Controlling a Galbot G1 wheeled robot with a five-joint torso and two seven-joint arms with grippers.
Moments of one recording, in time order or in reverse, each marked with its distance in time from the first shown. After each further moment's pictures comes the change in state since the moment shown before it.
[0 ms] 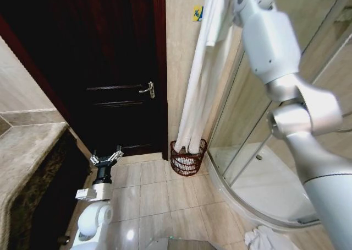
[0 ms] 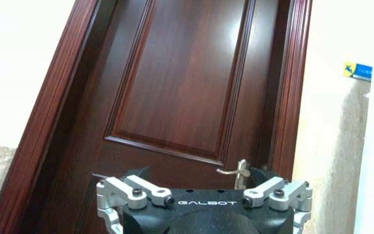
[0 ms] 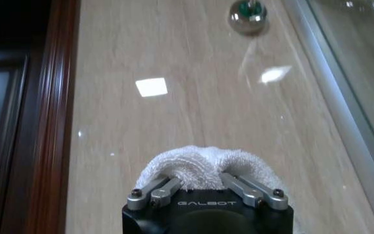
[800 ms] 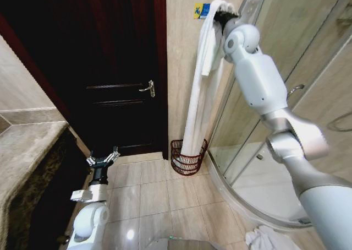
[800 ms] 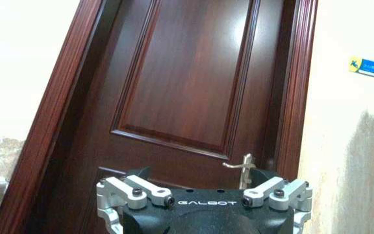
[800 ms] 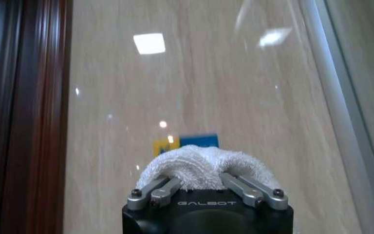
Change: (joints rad) left arm 0.011 0.039 -0.039 0.029 -0.069 -0.012 0.027; right arm -0.217 -0.142 -0.073 0.267 0.075 -0.068 0.087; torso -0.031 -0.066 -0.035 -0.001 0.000
